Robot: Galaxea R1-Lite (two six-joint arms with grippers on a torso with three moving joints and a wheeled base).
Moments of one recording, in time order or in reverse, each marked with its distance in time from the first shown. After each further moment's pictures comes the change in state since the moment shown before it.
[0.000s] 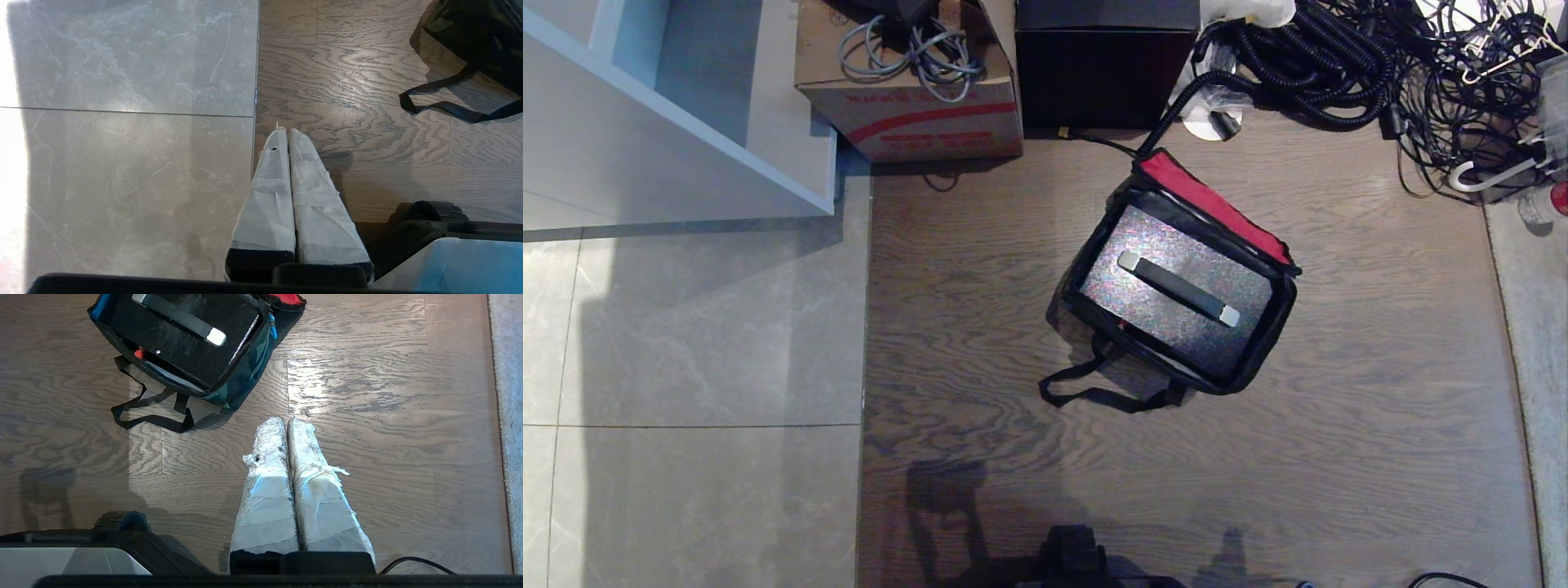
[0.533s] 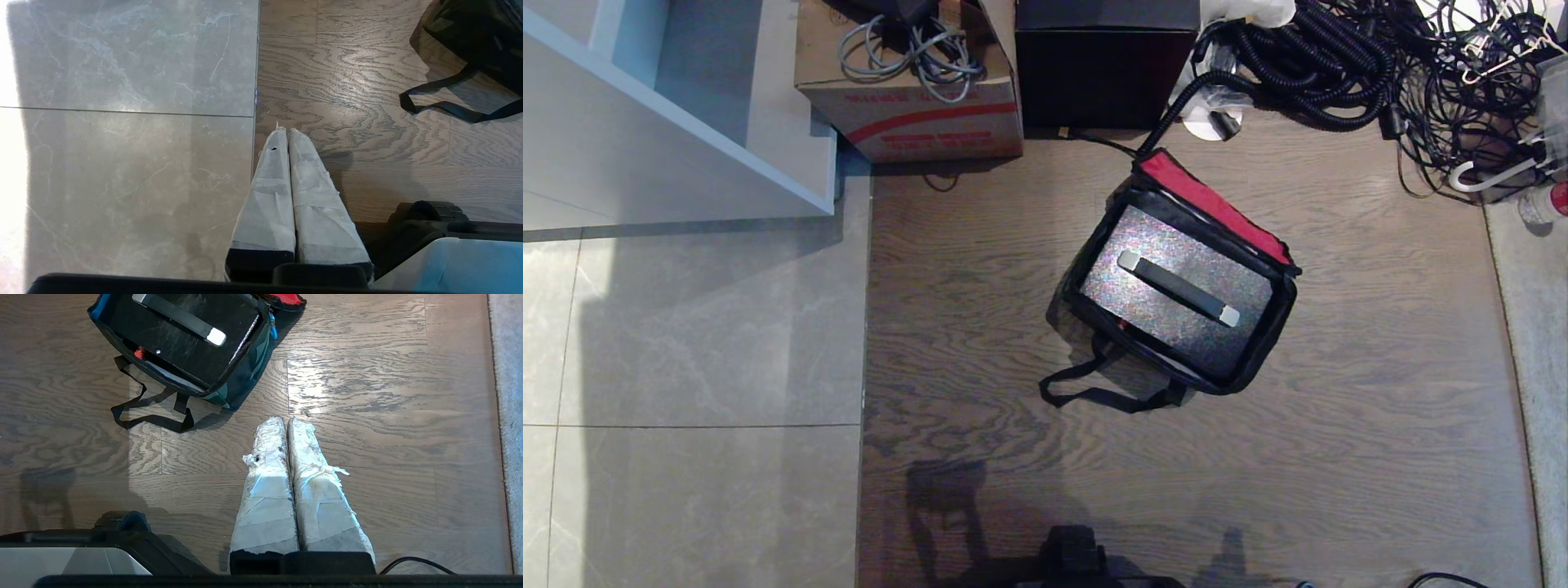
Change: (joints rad) left arm 0.000 0.000 0.000 0.001 0.000 0.000; right arm 0.000 0.000 0.000 0.000 0.000 0.000
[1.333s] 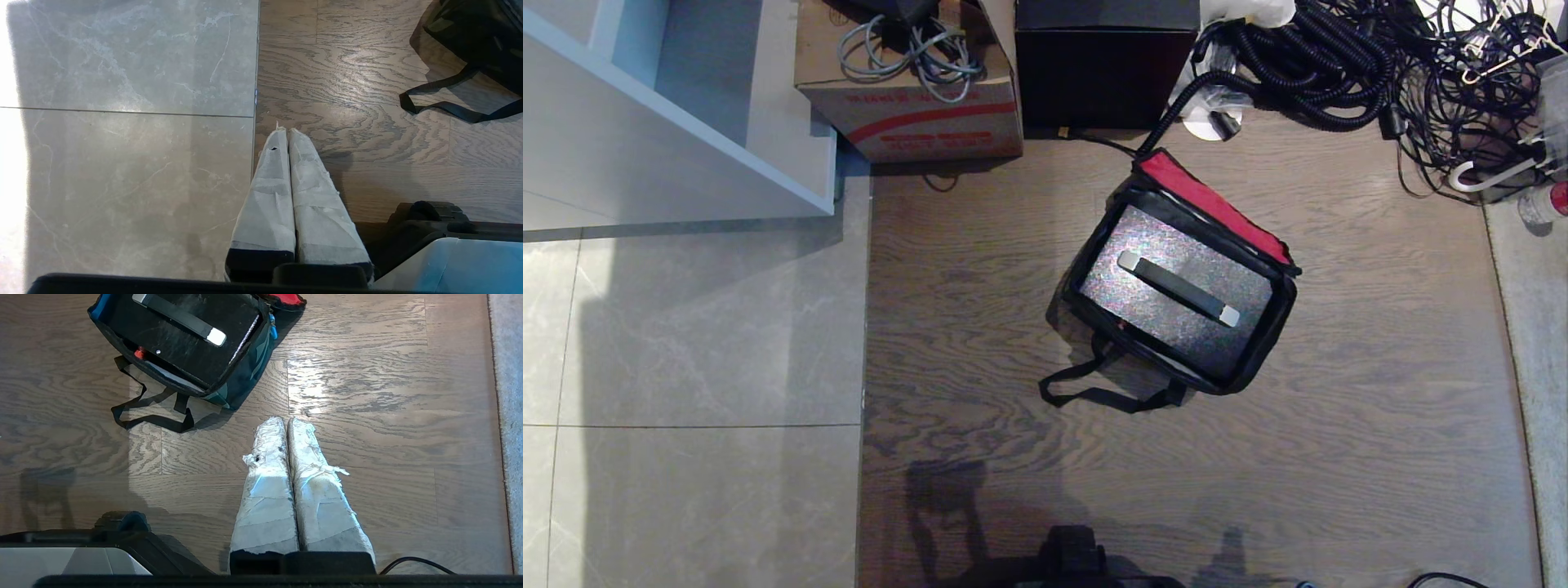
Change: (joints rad) left arm 0.000 0.000 0.000 -0.001 0.000 0.000; right arm 0.000 0.000 0.000 0.000 0.000 0.000
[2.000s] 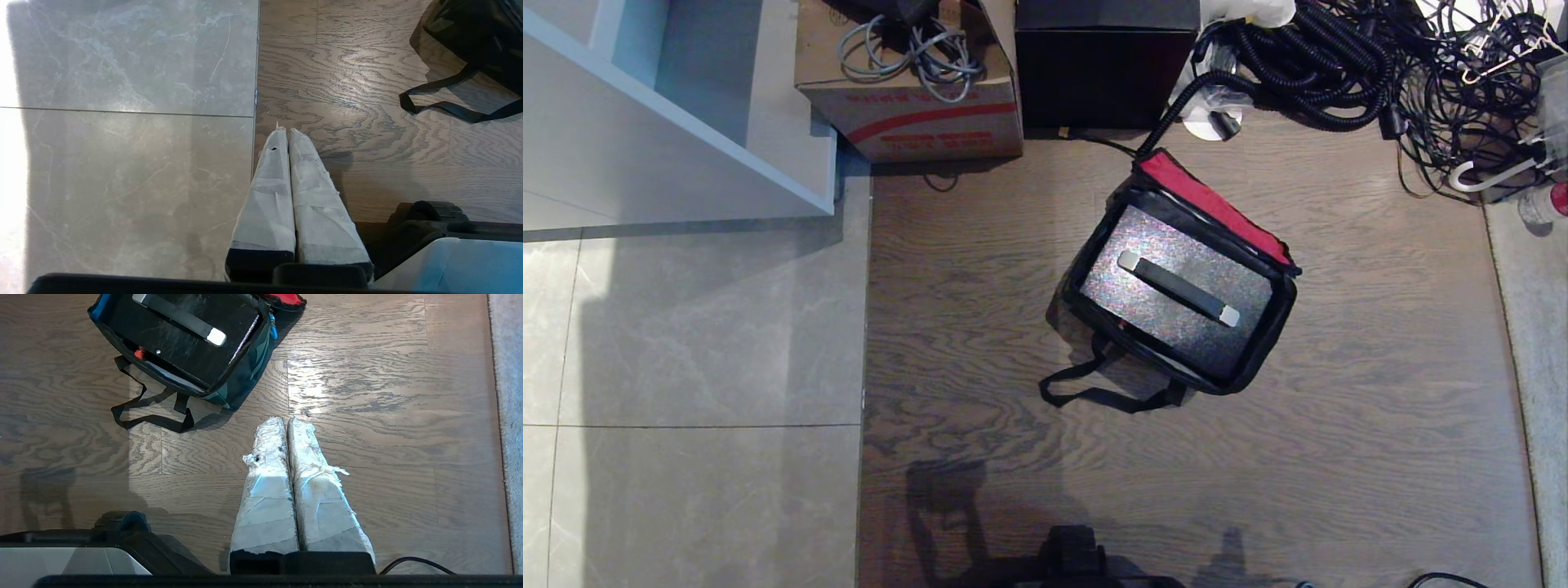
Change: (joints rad) left arm 0.000 0.000 0.000 0.000 0.000 0.000; right arm 0.000 0.000 0.000 0.000 0.000 0.000
